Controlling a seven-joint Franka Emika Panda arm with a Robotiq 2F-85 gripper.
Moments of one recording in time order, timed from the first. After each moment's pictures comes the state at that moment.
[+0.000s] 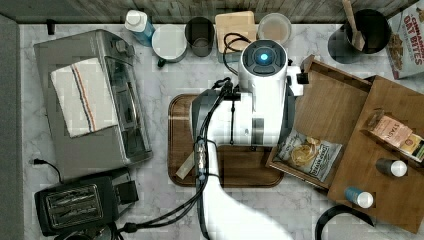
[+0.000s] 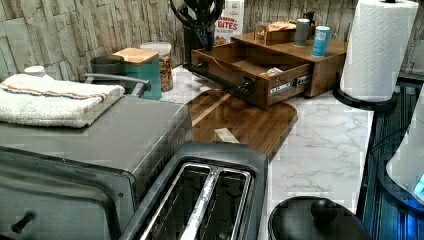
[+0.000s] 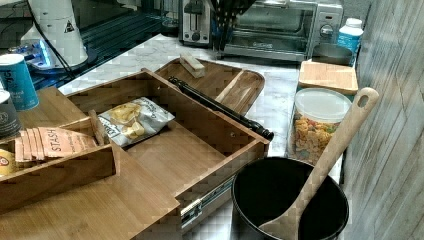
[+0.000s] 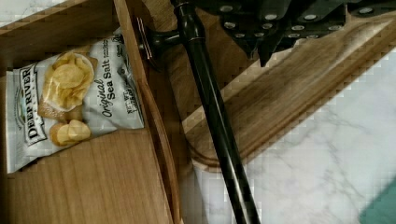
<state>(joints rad) -0.05 0.24 -0.04 -1.87 -0.12 0.39 -0.12</state>
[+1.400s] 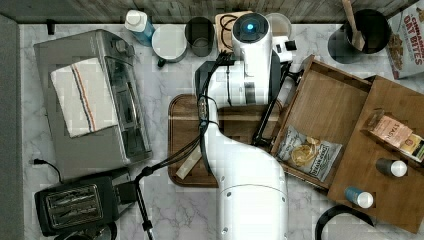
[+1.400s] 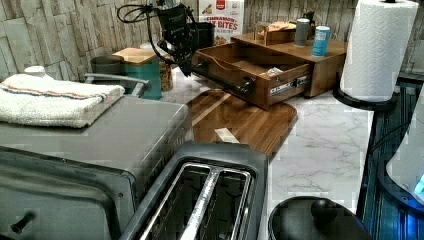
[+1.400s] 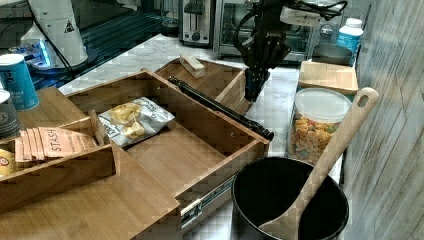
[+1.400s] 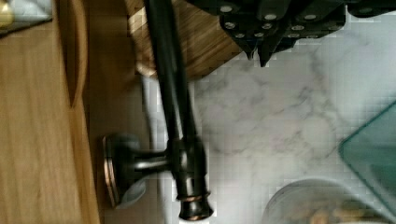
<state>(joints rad) -0.04 0.58 -0.04 -1.58 -0.21 0.49 -0.17</state>
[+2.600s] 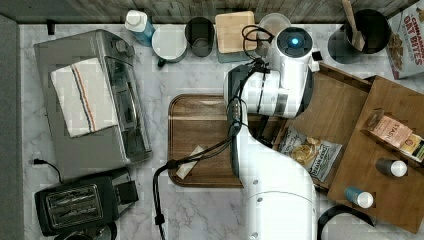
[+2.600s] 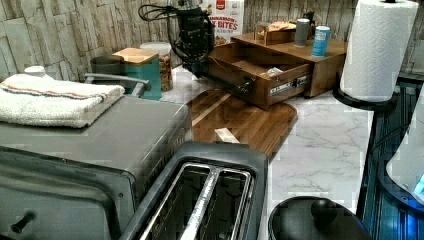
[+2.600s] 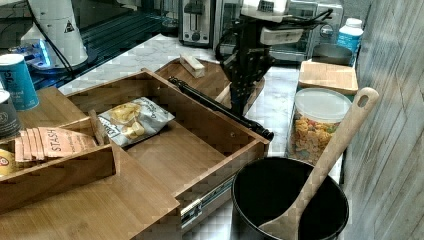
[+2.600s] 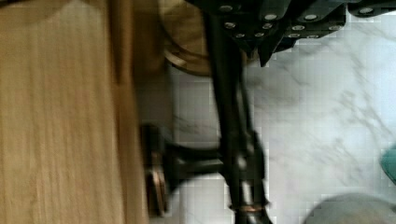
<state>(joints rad) -0.17 0.53 -0.03 -1.70 -0.07 0.57 -0.41</state>
